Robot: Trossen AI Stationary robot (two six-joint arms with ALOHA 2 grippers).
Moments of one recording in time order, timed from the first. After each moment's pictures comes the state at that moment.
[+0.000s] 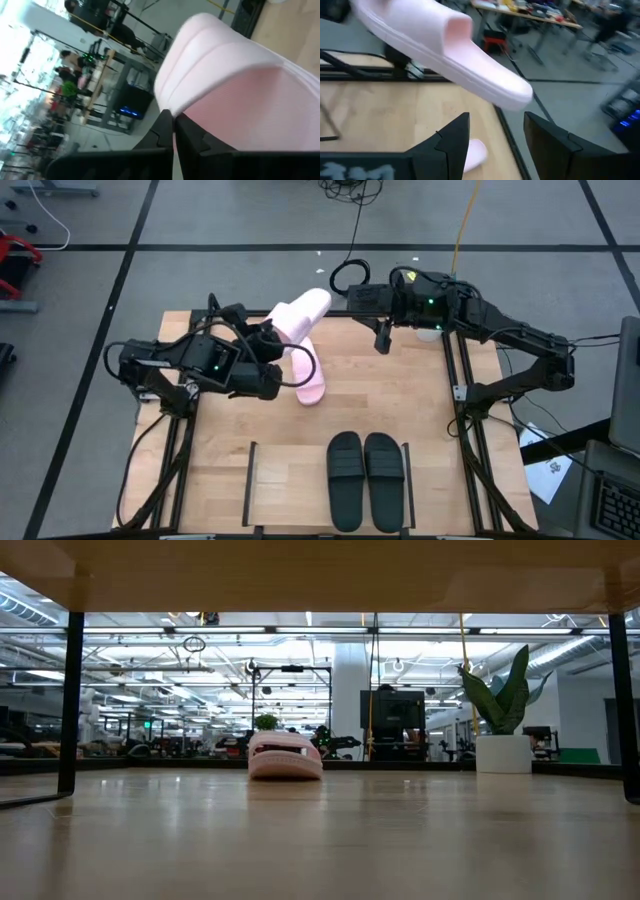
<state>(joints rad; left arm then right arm) -0.23 1.66 2.08 -1.57 -1.15 -0.17 -0.30 1.28 1.48 -0.53 0.02 -0.22</state>
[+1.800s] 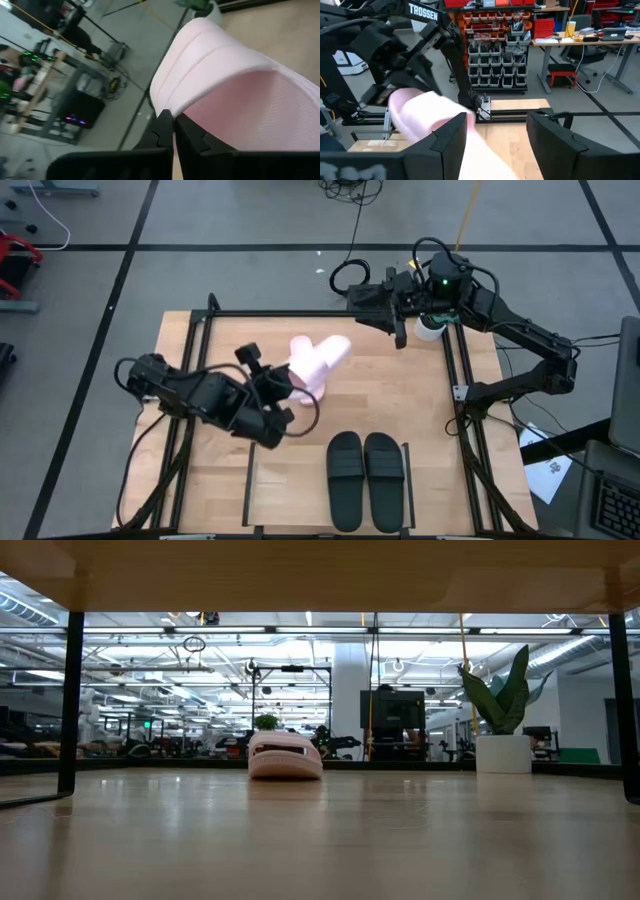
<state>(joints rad) -0.42 1.77 2.14 -1.57 -1.01 -0.47 -0.44 1.27 1.48 -0.38 -0.50 -0.02</state>
